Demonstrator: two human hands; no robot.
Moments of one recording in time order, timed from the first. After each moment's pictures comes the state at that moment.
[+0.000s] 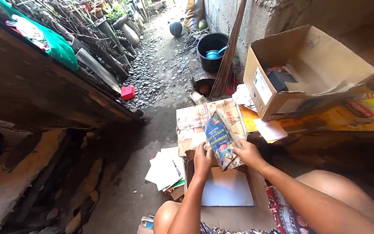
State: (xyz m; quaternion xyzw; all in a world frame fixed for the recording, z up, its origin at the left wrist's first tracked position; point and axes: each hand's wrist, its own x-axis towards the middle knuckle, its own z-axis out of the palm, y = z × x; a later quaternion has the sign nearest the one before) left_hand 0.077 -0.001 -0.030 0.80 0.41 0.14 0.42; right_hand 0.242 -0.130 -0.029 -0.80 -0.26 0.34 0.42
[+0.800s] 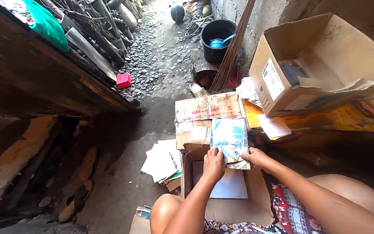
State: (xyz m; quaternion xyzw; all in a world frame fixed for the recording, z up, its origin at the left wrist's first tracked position) left_hand 0.081 -0.037 -0.078 0.91 0.29 -0.06 0.30; right_hand 0.263 -0.159 -0.081 -0.79 -0.12 0.52 0.30
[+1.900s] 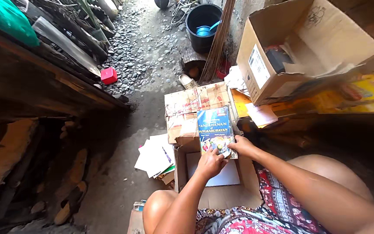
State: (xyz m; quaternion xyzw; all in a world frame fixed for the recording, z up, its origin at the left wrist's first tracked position) left_hand 0.077 -0.047 -0.090 0.96 0.09 -0.09 0.26; right_hand 0.258 -0.147 -0.079 -0.82 -0.19 0.48 0.25
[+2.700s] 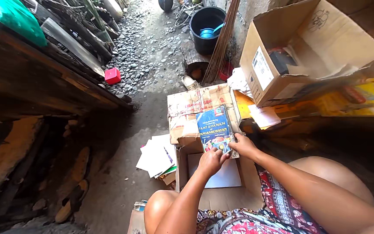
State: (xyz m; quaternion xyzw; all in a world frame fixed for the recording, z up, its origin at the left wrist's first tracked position) left_hand 0.079 -0.039 -0.074 0.92 0.17 -0.08 0.34; right_hand 0.253 -0.140 -0.065 -0.84 -0.24 0.42 0.25
